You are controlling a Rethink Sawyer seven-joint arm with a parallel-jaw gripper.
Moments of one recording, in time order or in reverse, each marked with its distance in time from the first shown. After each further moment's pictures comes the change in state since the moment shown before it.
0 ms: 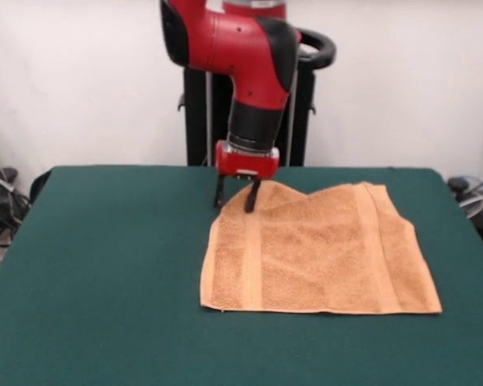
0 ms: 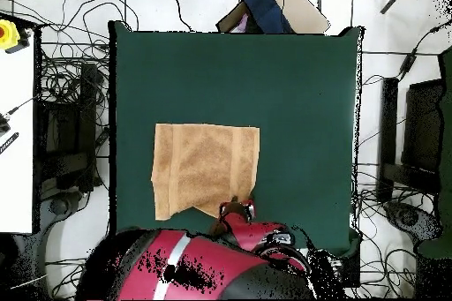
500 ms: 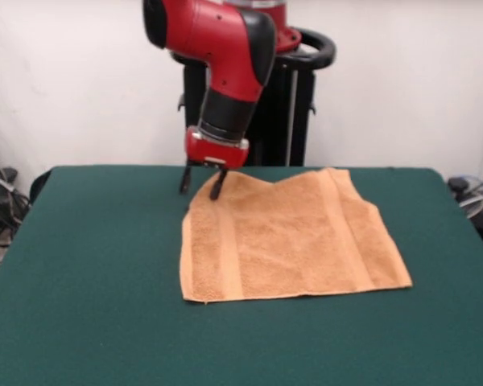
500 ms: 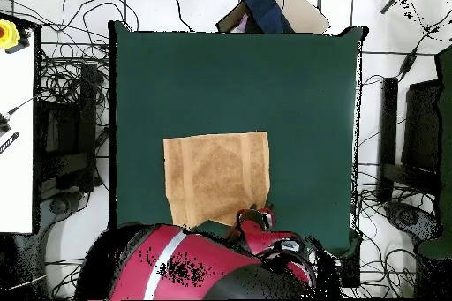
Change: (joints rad) arm 0.005 0.032 -0.119 -0.014 -0.007 -0.010 0.000
